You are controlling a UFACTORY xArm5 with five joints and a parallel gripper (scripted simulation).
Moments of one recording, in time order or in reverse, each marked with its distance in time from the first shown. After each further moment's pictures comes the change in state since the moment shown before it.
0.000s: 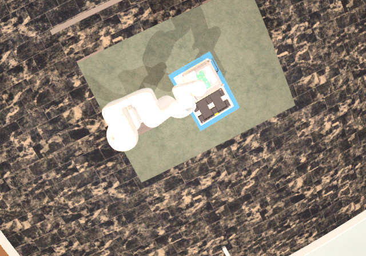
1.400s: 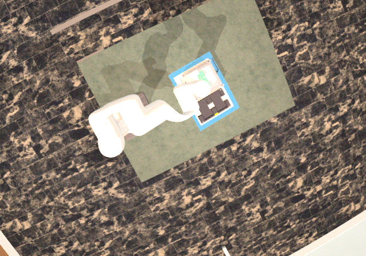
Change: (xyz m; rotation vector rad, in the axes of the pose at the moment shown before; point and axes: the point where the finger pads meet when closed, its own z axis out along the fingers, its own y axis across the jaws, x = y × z) arm -0.001 0.000 -0.080 -0.001 0.000 0.000
